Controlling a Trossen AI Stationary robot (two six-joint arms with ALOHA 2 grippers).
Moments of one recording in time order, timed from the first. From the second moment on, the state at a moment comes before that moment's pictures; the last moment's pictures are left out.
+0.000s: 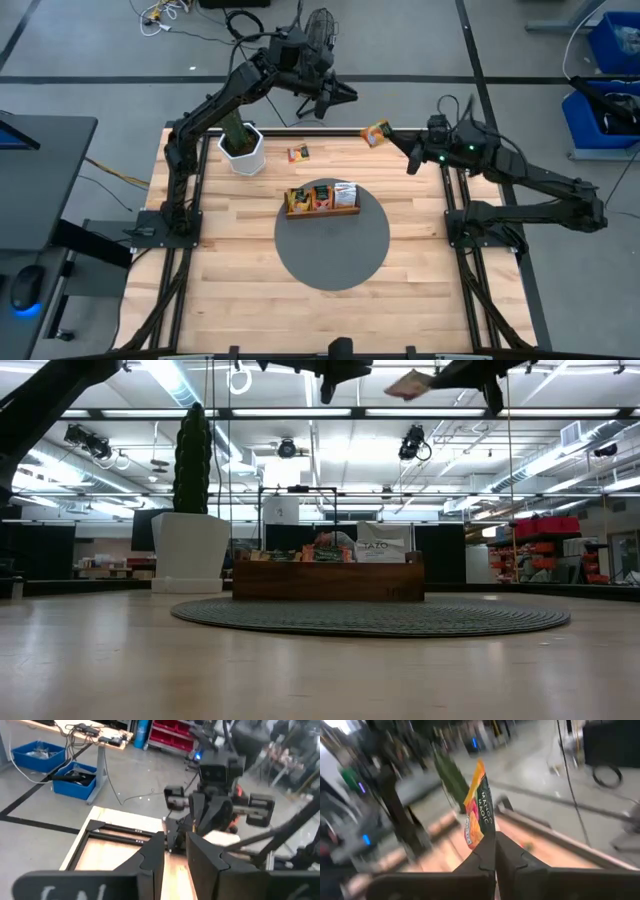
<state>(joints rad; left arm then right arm) 0.55 2.02 2.35 -0.59 0.62 -0.10 -0.36 0.81 0.91 -0.27 0.09 0.44</state>
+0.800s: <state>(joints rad) 0.42 2.03 2.35 -0.90 0.50 0.27 -0.35 1.13 1.29 -0.72 -0.05 0.04</state>
